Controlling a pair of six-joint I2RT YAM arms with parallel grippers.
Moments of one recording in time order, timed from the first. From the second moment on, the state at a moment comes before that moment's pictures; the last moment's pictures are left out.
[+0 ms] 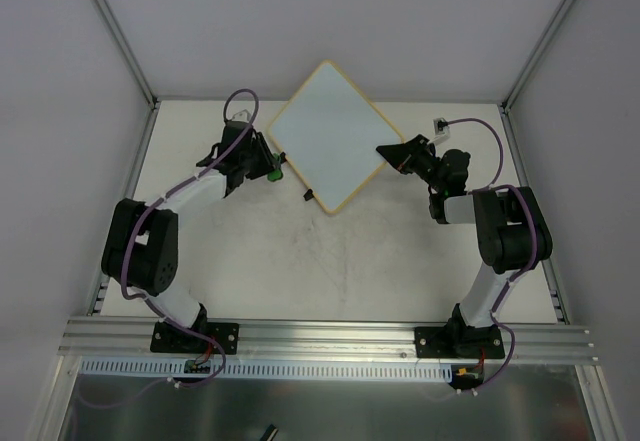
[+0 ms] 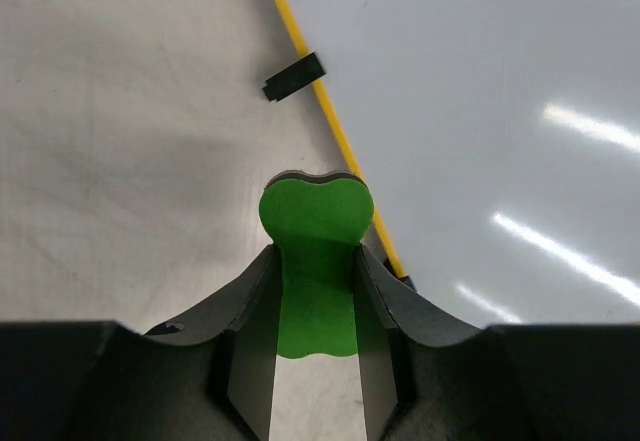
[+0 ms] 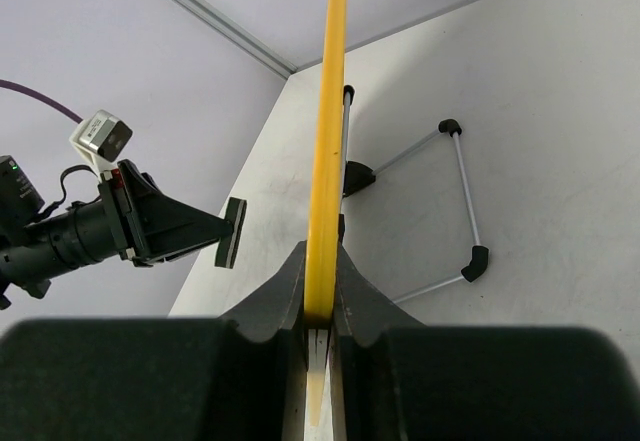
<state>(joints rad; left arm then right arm) -0.31 1.64 1.06 -0.07 0.02 -0.62 0.15 1.82 0.75 1.12 -0.59 0.89</state>
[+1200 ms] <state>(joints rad) -0.14 1.44 0.72 -0.27 -0.05 -0.46 0.15 1.84 0.76 1.13 -0.61 0.90</state>
